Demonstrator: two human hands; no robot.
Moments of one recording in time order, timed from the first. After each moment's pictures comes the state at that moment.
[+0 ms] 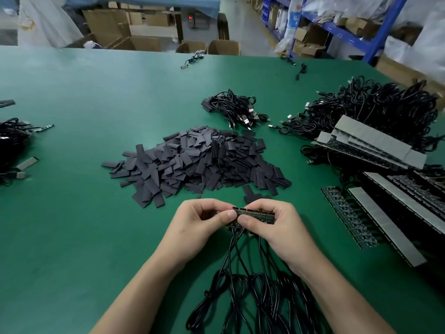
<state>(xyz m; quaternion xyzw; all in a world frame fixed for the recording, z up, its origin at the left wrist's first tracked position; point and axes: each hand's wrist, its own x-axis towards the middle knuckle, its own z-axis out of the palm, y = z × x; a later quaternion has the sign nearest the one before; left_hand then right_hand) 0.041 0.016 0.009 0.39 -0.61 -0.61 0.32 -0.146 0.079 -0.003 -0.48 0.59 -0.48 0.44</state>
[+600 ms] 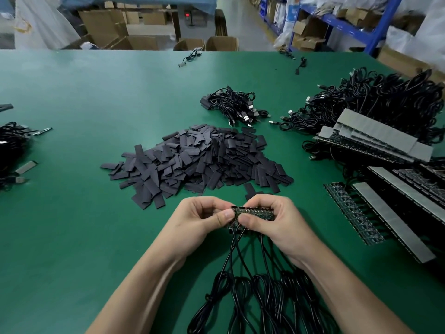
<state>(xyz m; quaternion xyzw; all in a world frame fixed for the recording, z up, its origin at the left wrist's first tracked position) 0.045 0.007 0.011 0.37 -0.57 -0.67 0.29 -0.149 0.068 -0.006 -0.50 0.50 -0.51 0.49</state>
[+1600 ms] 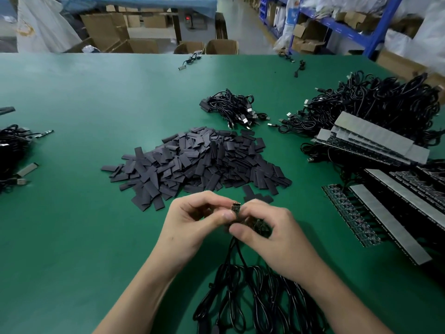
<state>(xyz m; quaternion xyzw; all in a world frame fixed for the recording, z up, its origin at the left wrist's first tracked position) 0.044 0.019 0.016 0.26 -0.62 -0.60 0.43 -0.137 0.090 0.014 -0.64 0.54 -0.44 0.32</state>
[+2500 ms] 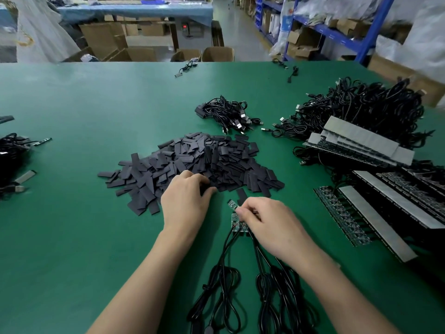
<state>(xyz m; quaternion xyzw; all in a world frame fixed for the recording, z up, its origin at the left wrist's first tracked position) 0.010 -0.040 -0.005 0.58 -0.76 -0.08 0.28 -0.149 0.070 0.021 -0.63 0.73 -0.20 0.19</state>
